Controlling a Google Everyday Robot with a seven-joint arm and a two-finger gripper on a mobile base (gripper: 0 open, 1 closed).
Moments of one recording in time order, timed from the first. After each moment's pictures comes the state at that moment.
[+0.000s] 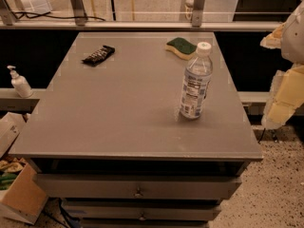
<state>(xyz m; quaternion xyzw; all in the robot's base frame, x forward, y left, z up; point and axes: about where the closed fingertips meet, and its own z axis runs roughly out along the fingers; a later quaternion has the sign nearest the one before) 0.438 -0.217 0.976 -0.60 0.78 -0.03 0.16</state>
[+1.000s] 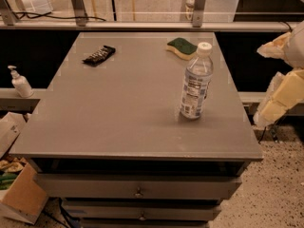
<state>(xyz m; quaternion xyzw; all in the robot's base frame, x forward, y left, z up) 0.453 -0.217 0.957 -0.57 0.78 0.07 0.23</state>
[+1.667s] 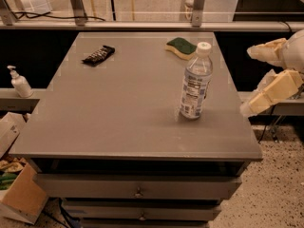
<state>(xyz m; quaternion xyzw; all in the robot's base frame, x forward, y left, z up) 0.477 -0.199 0.951 -0.53 0.75 0.19 0.35</state>
